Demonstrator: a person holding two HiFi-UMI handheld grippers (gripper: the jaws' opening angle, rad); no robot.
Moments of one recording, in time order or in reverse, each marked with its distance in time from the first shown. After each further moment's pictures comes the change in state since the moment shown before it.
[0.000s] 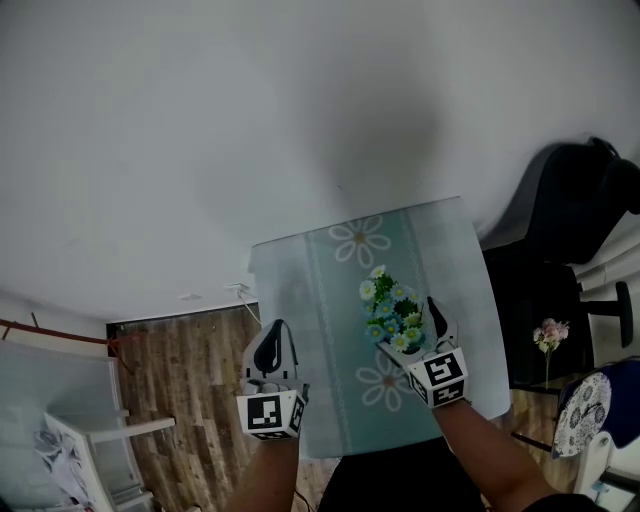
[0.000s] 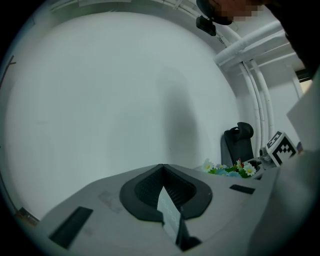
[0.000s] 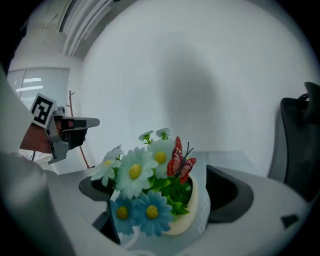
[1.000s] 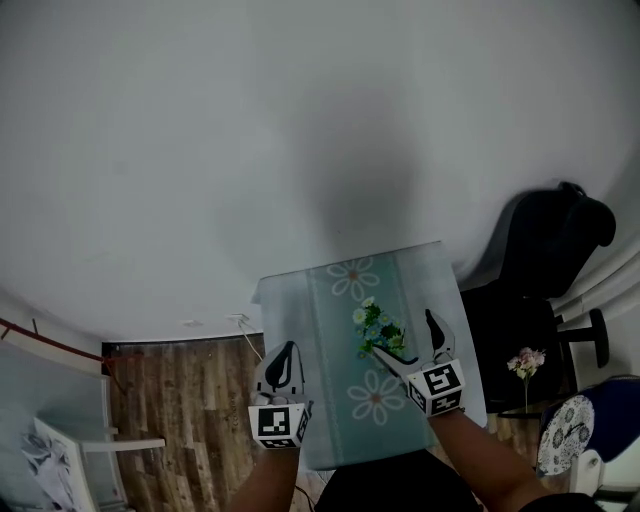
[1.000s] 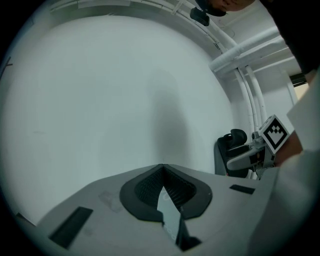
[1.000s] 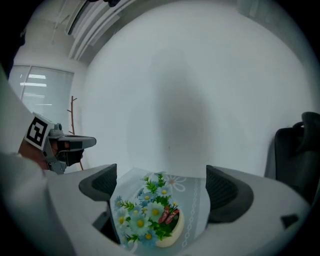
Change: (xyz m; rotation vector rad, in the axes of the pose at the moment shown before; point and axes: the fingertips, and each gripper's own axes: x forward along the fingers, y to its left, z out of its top) left arm -0.019 -0.020 0.041 0.017 -0.037 -0.055; right arm -0.047 -0.006 0.090 -0.051 -0.113 -0.041
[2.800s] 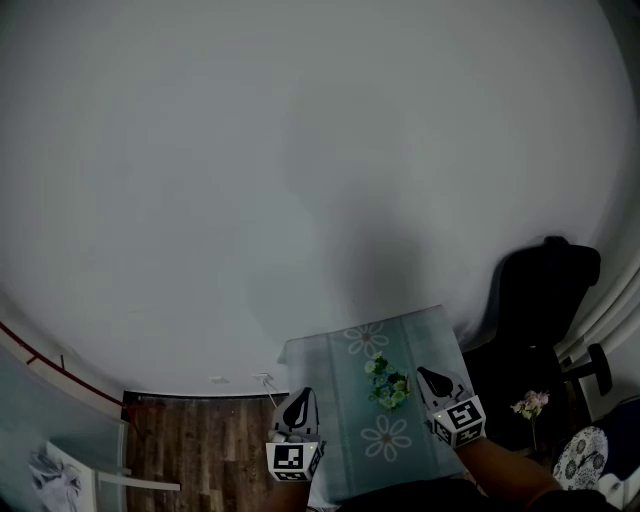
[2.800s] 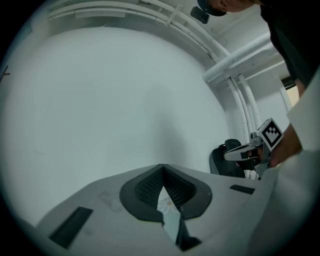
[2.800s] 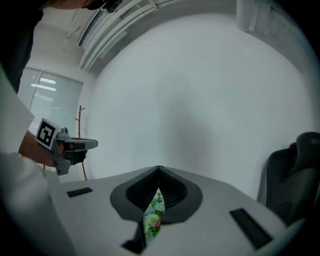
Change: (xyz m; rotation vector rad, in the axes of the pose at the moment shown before) left arm -0.038 -0.011 0.068 0.044 -0.093 -0.033; right arm -0.064 -0.010 0.061 -0.038 -0.130 0.031
